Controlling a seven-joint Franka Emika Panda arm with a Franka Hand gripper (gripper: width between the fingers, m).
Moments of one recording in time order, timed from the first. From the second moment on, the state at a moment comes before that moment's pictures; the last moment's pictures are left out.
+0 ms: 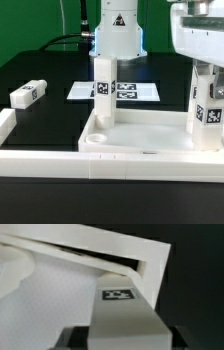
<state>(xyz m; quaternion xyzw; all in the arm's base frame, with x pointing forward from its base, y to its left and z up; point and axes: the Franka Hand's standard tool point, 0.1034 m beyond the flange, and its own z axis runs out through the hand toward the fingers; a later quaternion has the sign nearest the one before) 0.633 0.094 0.108 -0.74 0.67 -0.02 0.08</state>
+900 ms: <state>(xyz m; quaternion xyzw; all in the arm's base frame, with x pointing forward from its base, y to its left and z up) 0.633 0.096 0.111 -0.81 0.58 -0.01 0.05</state>
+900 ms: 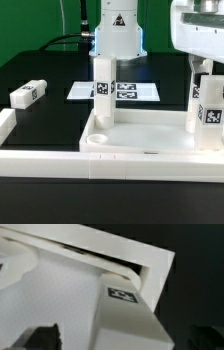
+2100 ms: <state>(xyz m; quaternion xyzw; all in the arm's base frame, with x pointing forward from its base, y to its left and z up) 0.633 0.096 0.111 -0.98 0.21 -0.04 0.03</state>
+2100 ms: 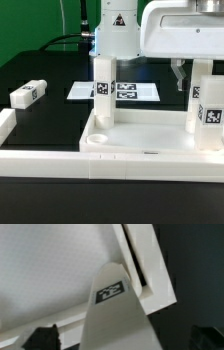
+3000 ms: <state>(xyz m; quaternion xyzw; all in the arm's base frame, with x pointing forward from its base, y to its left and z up) 0.634 0.093 0.111 -1.00 0.07 -0.04 0.02</state>
